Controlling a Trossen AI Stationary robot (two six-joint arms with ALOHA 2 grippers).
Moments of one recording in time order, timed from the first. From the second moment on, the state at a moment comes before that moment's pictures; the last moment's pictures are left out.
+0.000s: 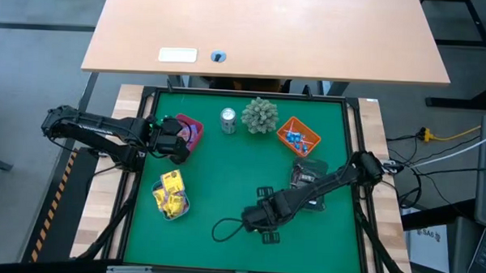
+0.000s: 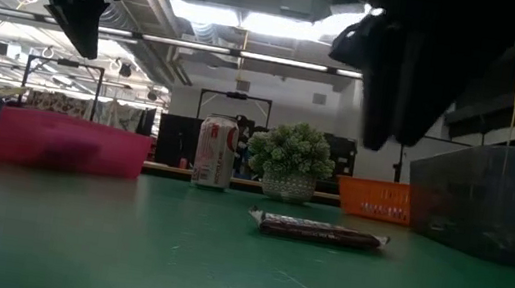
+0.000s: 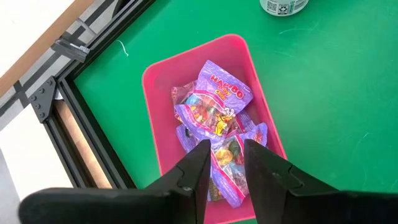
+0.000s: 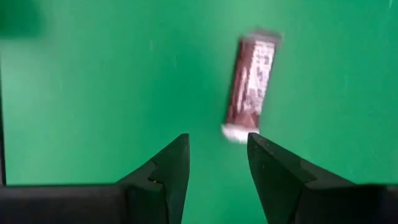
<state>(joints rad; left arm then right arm) -0.08 1.09 0.96 -1.26 -0.59 -0.88 0.45 2.05 1.69 -1.01 0.02 0.29</state>
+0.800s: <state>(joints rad) -0.08 1.09 0.96 -1.22 -0.62 -0.88 0.44 2.05 1.48 -0.73 0.13 0.38</state>
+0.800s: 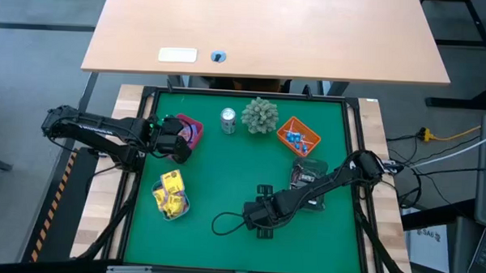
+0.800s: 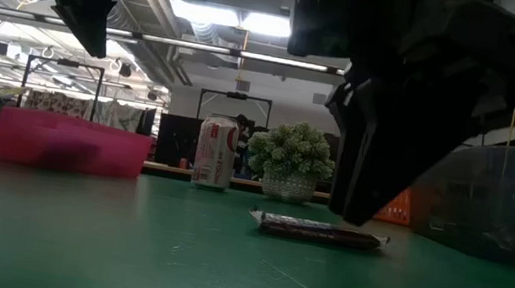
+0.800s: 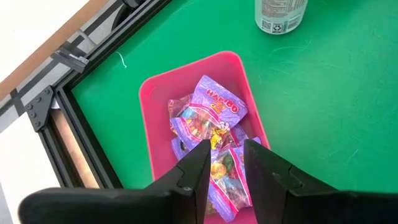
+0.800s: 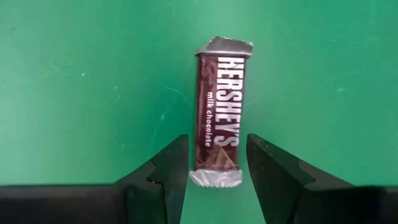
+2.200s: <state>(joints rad) -0.08 1.09 0.96 -1.21 -0.62 -0.88 0.44 2.05 1.36 -0.60 0.10 0.44</state>
